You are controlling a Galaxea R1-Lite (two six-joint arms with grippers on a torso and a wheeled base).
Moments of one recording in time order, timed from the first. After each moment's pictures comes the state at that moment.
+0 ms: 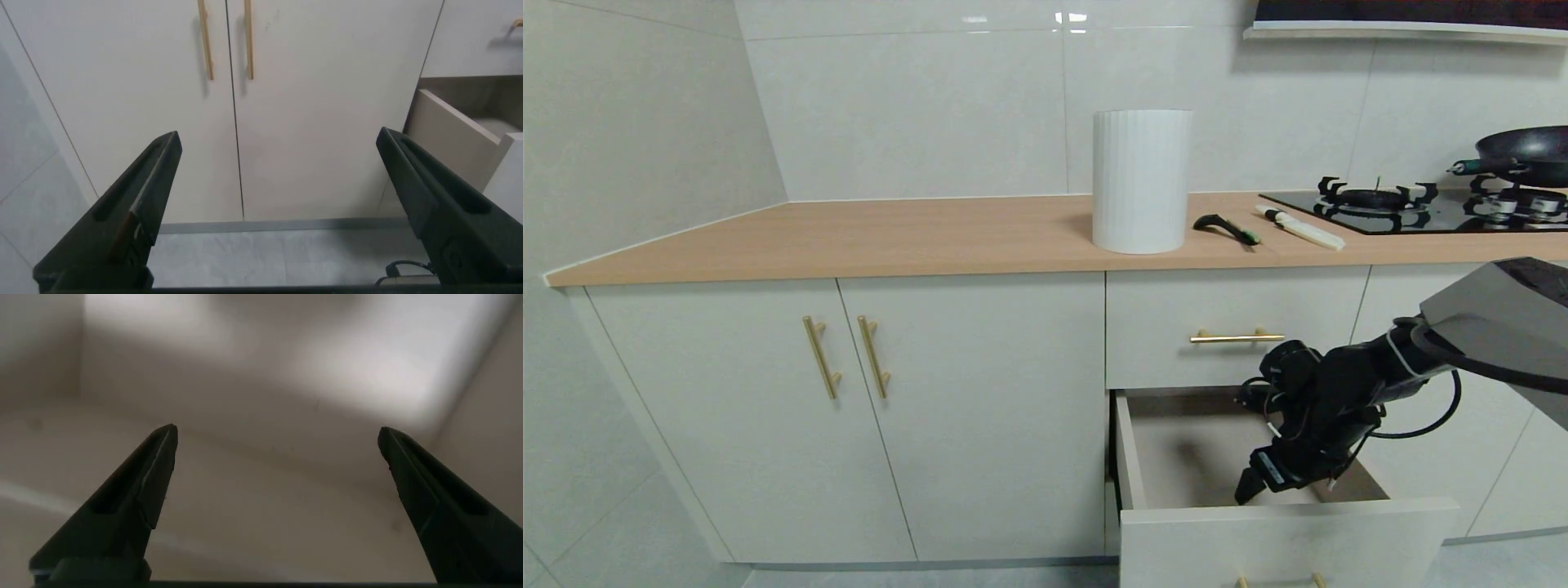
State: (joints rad) left arm 0.00 0.00 0.00 0.00 -0.01 0.00; right arm 0.23 2.29 -1.29 0.35 0.10 -0.07
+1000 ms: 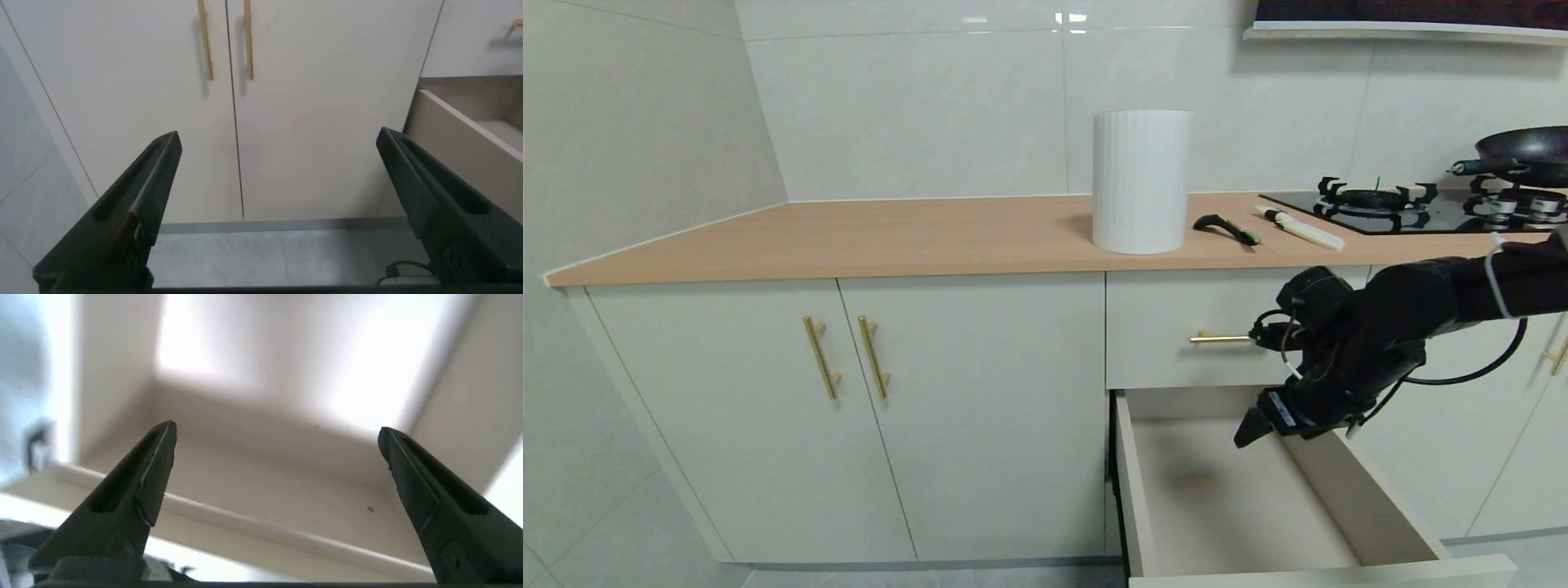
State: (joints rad) left arm 0.00 0.00 0.00 0.00 -0.01 0.00; right arm 0.28 2.04 -1.42 0.57 0.10 0.06
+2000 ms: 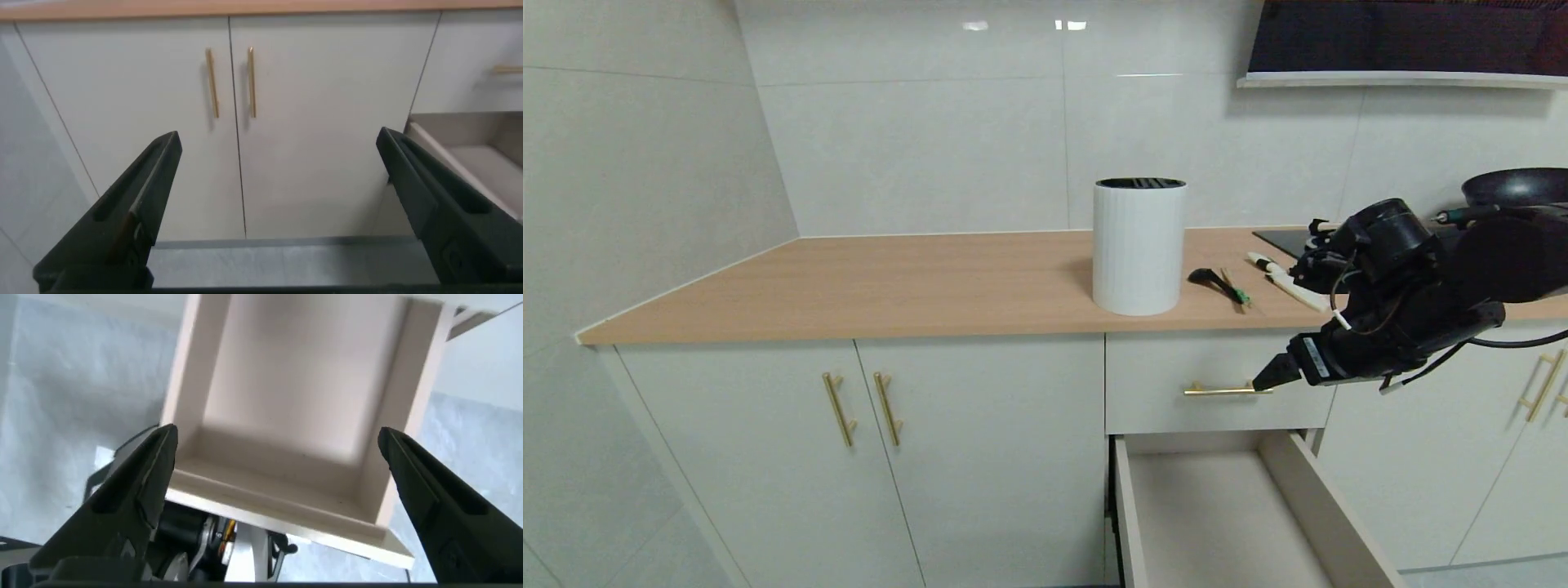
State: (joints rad) left arm 0.00 0.00 0.00 0.00 -0.01 0.00; right arm 0.25 1.87 -1.42 0.52 0.10 0.06
